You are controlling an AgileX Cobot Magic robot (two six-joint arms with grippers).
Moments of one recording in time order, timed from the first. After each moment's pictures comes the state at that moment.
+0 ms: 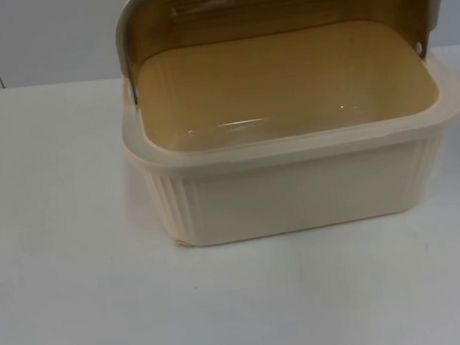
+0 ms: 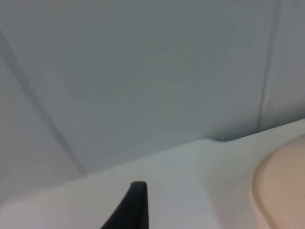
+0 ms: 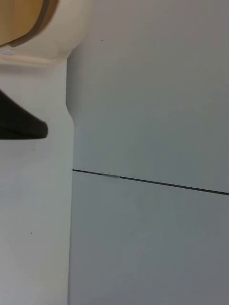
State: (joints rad) right arm -0.04 0.92 -0.96 -0.10 0.41 -0.01; left arm -0.22 1.37 -1.34 0.04 0.52 0.16
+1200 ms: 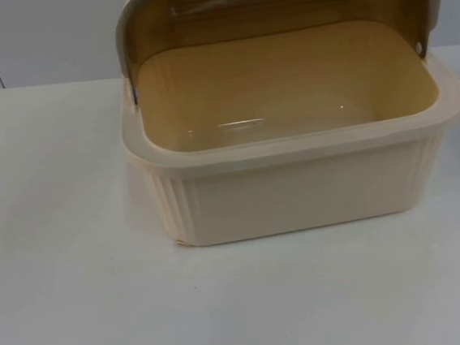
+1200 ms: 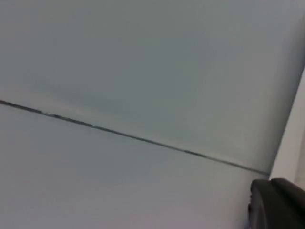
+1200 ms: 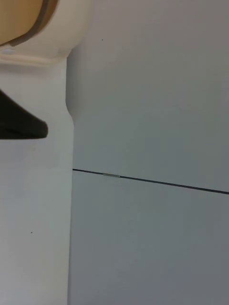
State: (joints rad) right arm -0.04 0.92 -0.96 -0.10 0.41 -0.01; left arm -0.55 1.83 -1.71 0.23 0.44 0.72
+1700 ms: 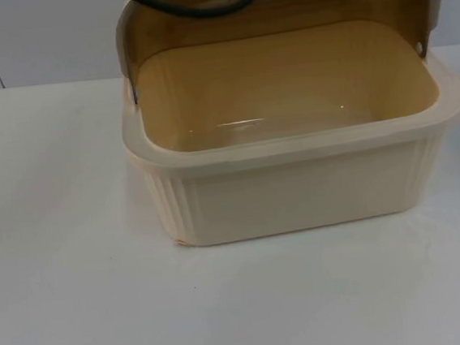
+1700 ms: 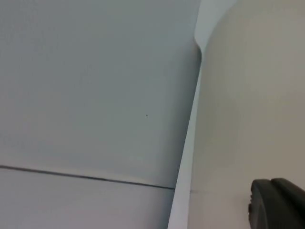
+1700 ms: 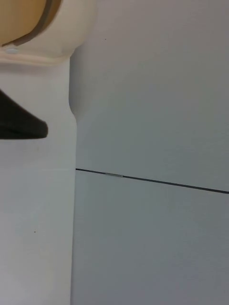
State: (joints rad) right arm -0.04 0.92 -0.96 -0.10 0.41 -0.01; left arm -0.51 1.93 -1.76 -0.27 0.59 1.16
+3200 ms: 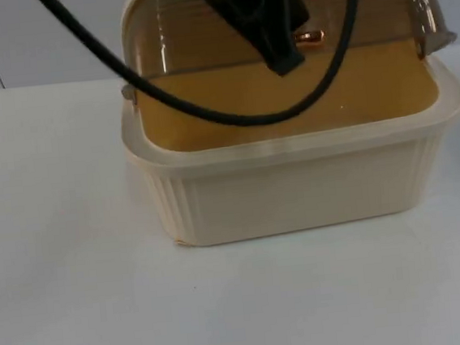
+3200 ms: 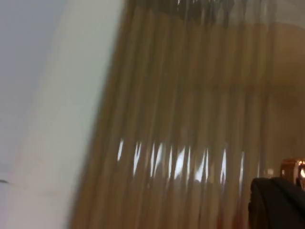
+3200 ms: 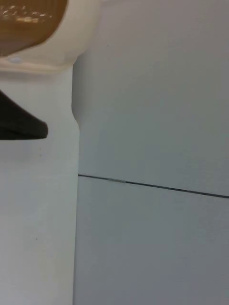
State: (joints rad) right arm -0.01 0.92 -0.96 -0.11 0.42 0.00; left arm -0.65 1.81 -1.36 -0.28 0.42 0.99
